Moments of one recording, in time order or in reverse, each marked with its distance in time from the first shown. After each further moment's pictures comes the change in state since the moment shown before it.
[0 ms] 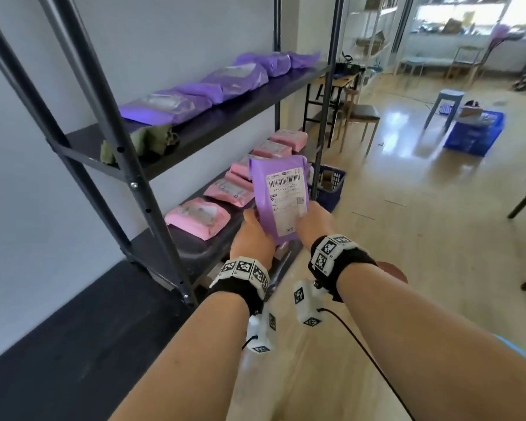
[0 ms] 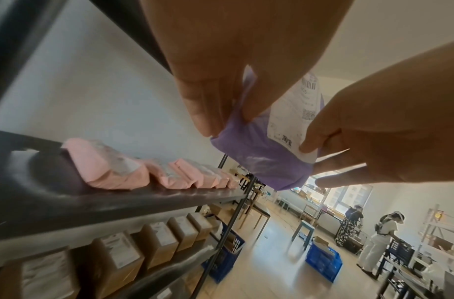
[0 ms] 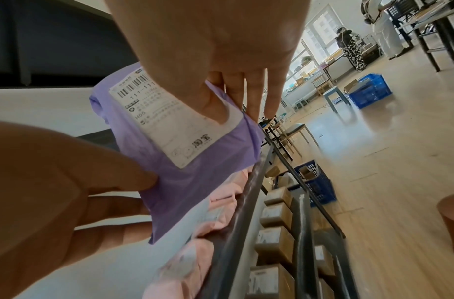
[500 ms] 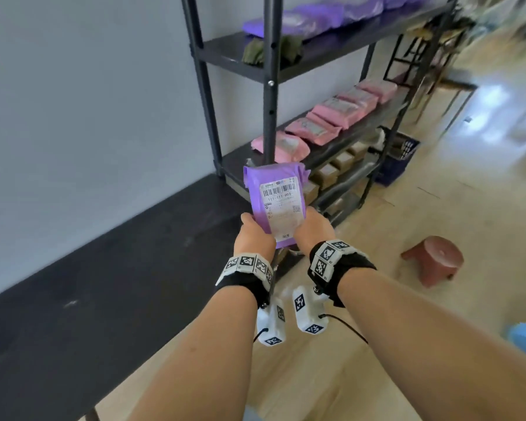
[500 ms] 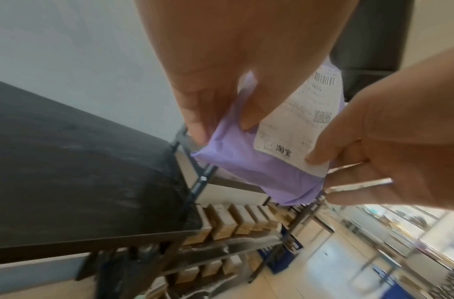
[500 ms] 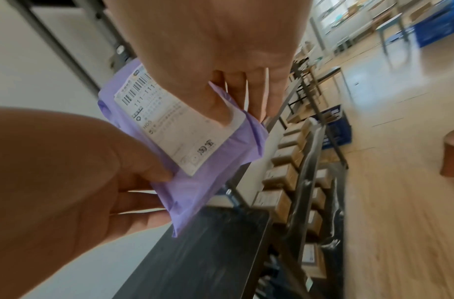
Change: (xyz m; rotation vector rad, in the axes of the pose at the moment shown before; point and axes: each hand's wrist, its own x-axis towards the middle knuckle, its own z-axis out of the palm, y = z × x) left_hand -0.183 -0.150 -0.108 -0.078 0.063 -0.435; right_hand -0.214 -0.048 0.138 -0.087 -0.257 -0.147
